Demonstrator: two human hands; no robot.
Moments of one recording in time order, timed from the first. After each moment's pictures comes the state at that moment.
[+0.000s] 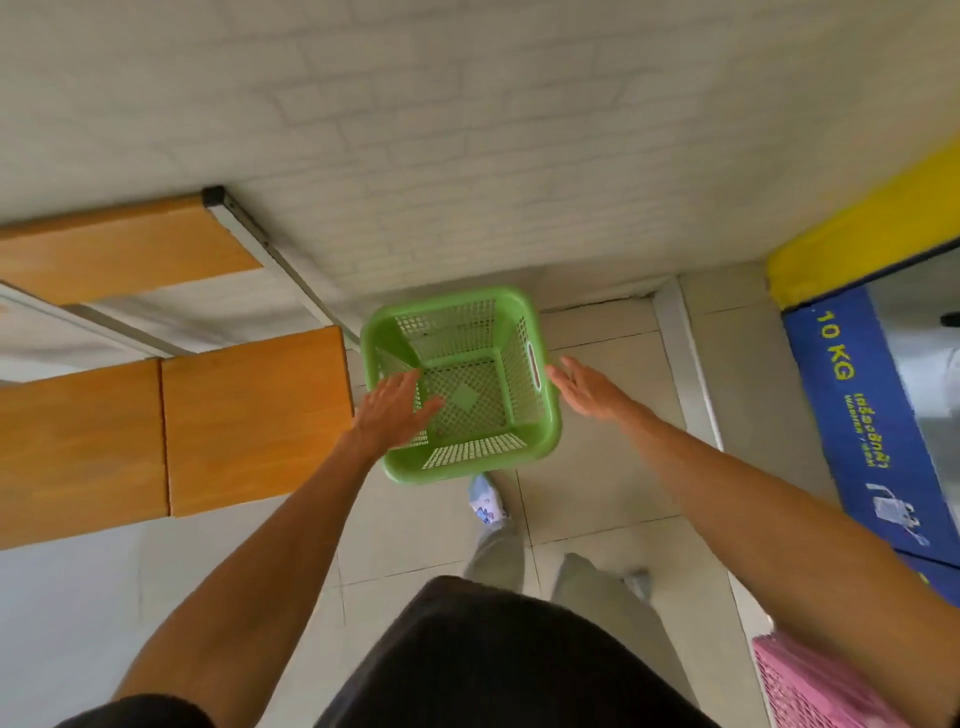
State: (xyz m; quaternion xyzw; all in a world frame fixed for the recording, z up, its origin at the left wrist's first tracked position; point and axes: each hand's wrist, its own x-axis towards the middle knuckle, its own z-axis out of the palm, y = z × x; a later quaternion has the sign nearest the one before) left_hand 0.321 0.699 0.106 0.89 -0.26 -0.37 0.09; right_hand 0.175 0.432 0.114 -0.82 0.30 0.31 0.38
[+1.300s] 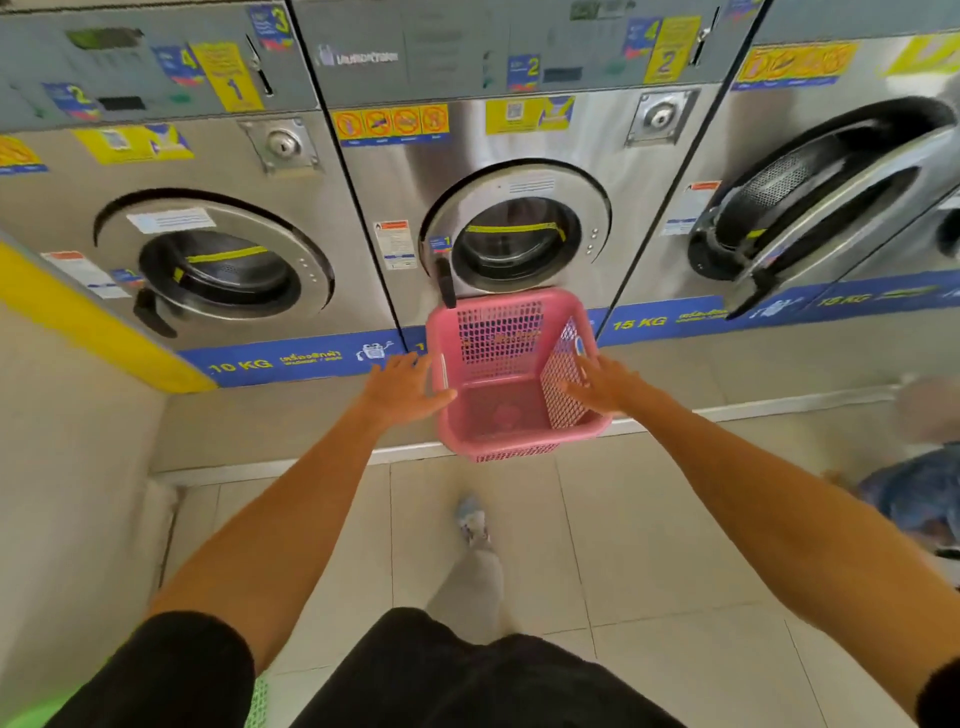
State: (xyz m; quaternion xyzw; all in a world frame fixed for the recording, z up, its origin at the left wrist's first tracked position) left_hand -0.461 0.361 0.262 0.42 -0.88 -0.18 -0.14; right_hand -0.786 0.509 0.186 -0.49 0.81 0.06 0.32
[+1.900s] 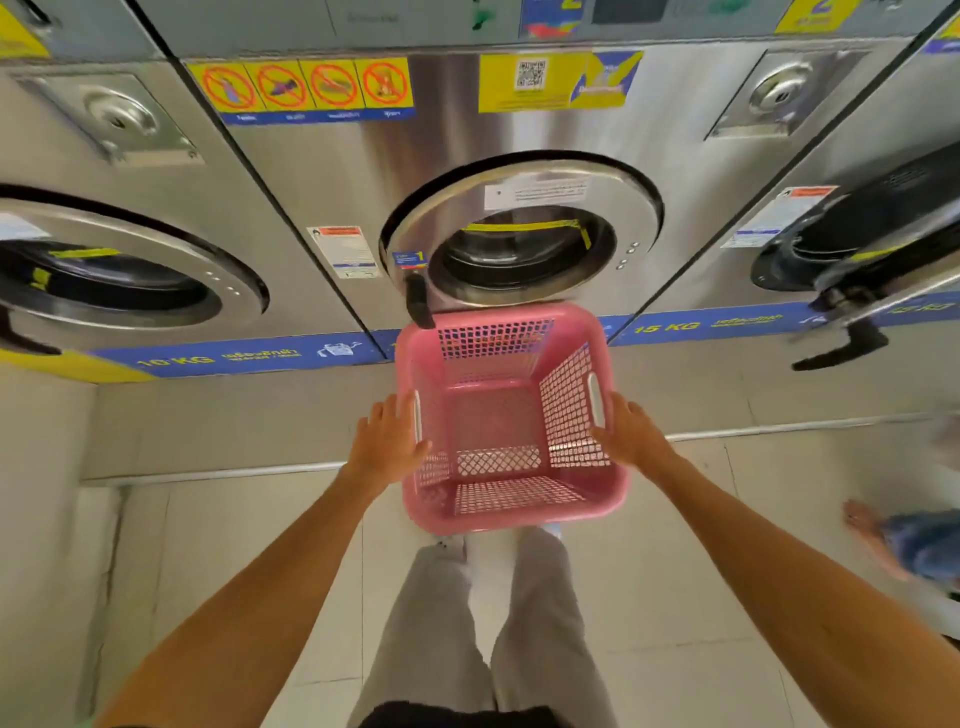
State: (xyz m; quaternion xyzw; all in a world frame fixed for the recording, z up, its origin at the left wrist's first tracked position) left_hand -0.558 0.247 0.091 0.46 -0.84 -0.22 -0.16; right_hand -0.885 0.412 0.074 -0.37 0.86 0.01 0.37
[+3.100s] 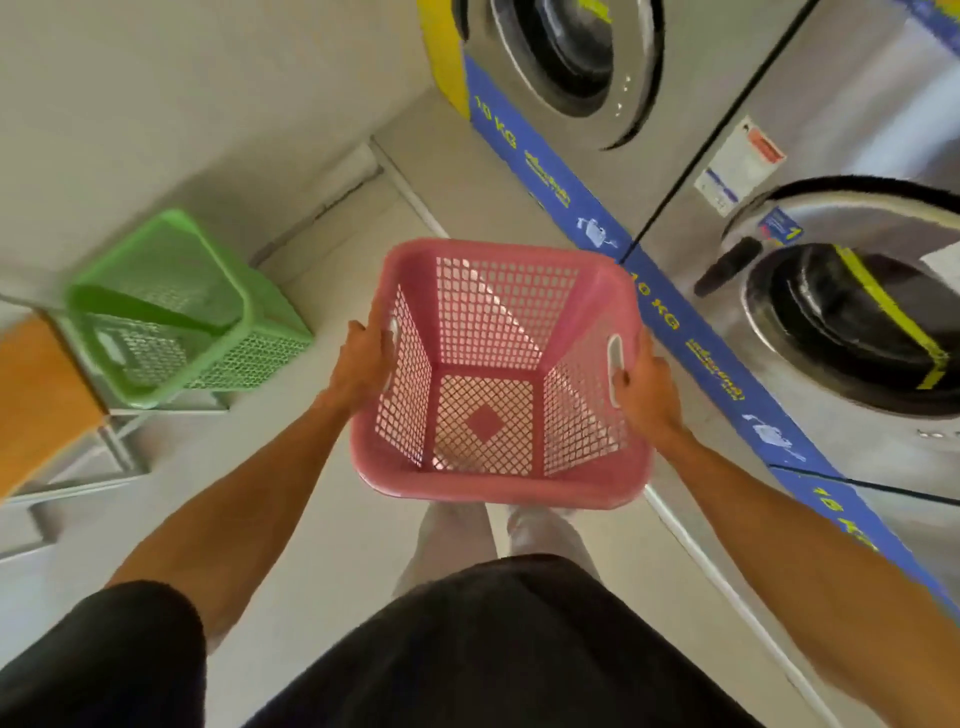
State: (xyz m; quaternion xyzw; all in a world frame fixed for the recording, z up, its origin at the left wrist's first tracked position) left_hand -0.346 0.454 0.131 0.85 -0.43 -0.26 0.14; right_hand -0.703 0.310 0.086 -0.72 0.63 -0.01 0.29
